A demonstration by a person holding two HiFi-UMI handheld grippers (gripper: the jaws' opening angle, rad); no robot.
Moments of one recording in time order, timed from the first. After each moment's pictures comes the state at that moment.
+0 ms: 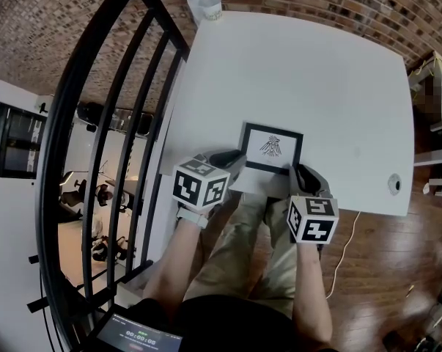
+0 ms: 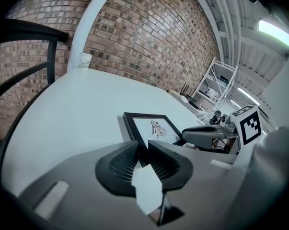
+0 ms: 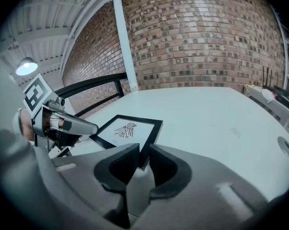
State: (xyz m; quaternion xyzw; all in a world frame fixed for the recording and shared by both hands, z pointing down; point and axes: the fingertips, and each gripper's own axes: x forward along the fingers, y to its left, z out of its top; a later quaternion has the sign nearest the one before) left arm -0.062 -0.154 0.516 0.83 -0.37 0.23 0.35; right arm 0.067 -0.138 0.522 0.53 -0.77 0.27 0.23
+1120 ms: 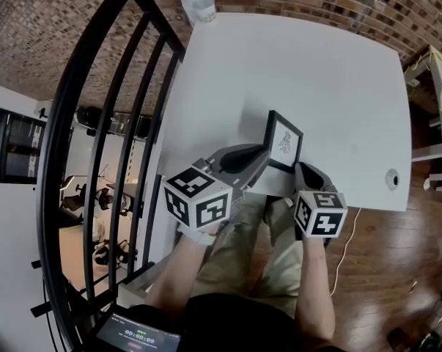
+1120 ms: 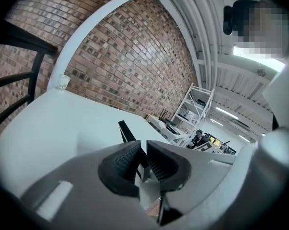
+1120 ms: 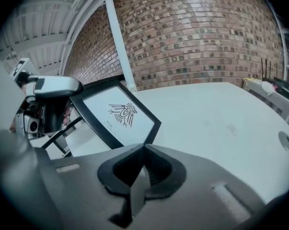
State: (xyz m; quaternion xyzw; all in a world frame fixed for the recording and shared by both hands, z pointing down) left arm 0.001 -0.150 0.400 0.90 -0.31 0.06 0.31; right arm 0.085 -0.140 0.521 0.52 -0.77 0.29 0.22
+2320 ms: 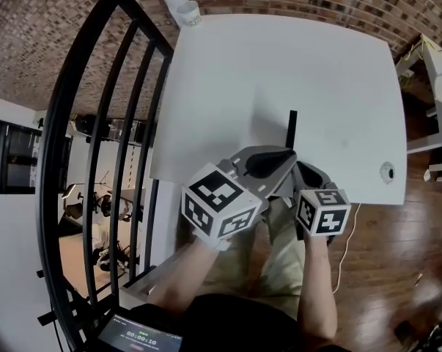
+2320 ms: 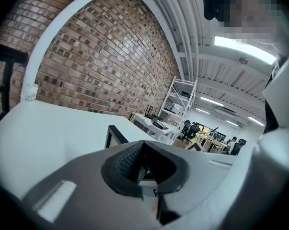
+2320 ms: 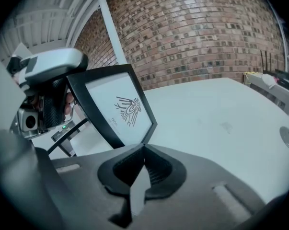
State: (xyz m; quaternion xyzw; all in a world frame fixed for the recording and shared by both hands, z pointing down) left arm 0.083 -0.134 0.370 0.94 -0.24 0.08 0.24; right arm 0.104 -0.136 0.518 0.51 -0.78 0.32 0.19
